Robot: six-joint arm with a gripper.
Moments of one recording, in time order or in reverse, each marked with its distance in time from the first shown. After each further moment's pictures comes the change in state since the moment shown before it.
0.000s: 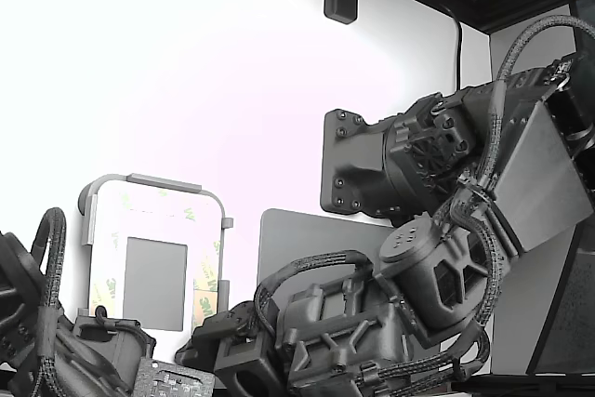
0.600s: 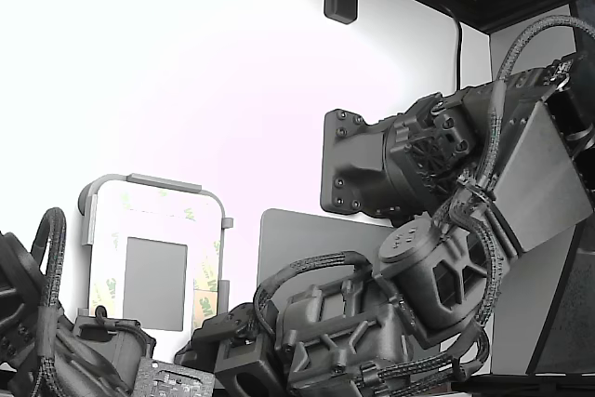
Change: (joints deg) arm 0.0 -0.4 0.0 -0.6 -0.3 -0.6
